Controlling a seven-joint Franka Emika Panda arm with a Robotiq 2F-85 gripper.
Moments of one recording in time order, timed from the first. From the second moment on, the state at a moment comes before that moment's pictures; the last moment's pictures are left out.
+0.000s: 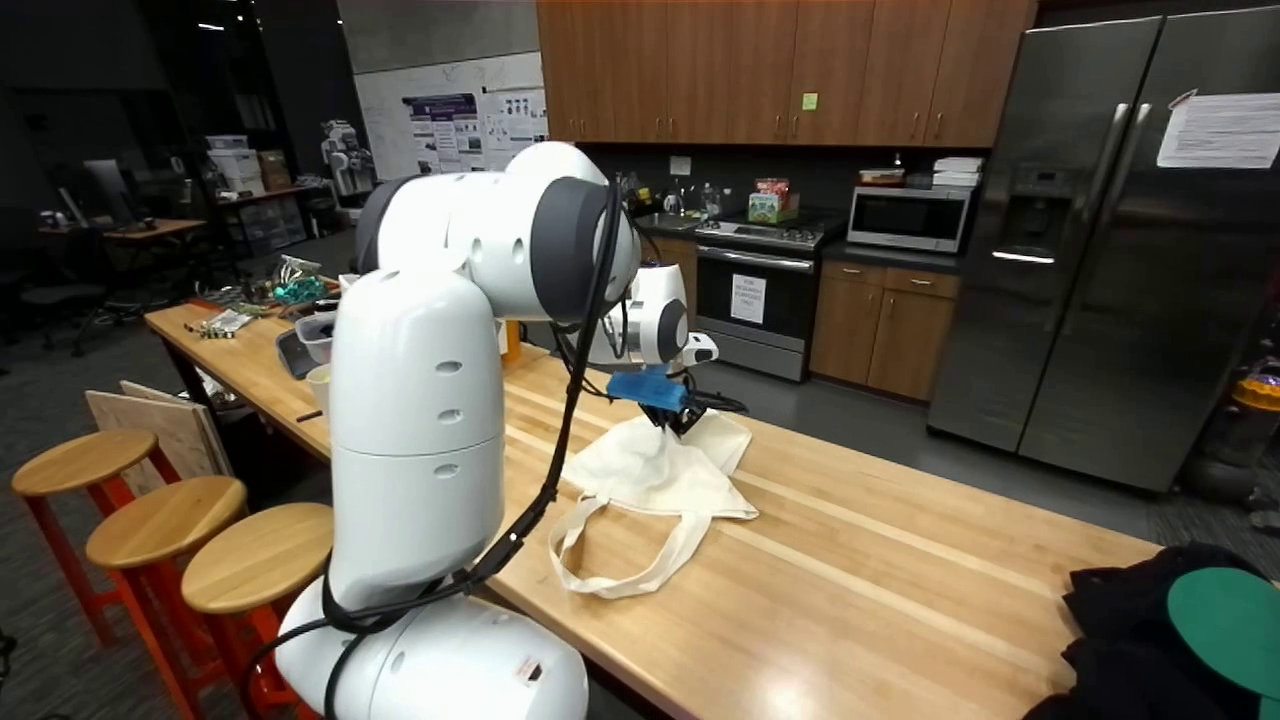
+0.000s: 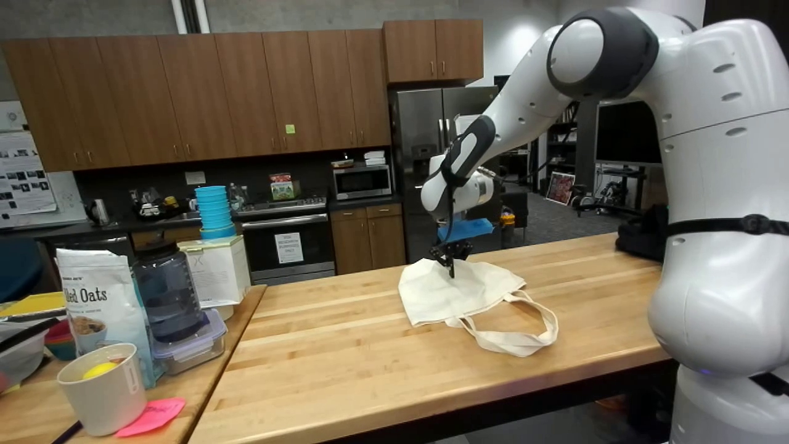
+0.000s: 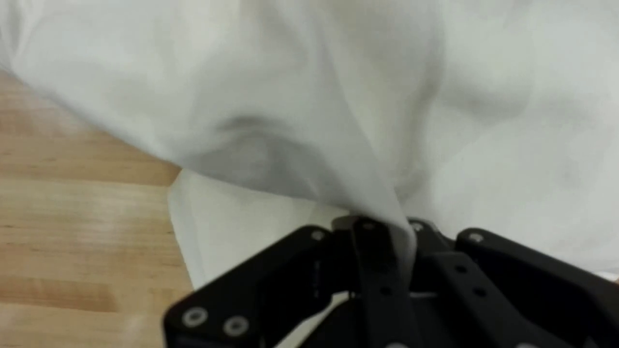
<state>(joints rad) 0.17 0.24 0.04 -2.07 -0.13 2.40 0.32</state>
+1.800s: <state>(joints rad) 0.34 0.25 0.14 -1.99 -0.19 2.34 0.49</state>
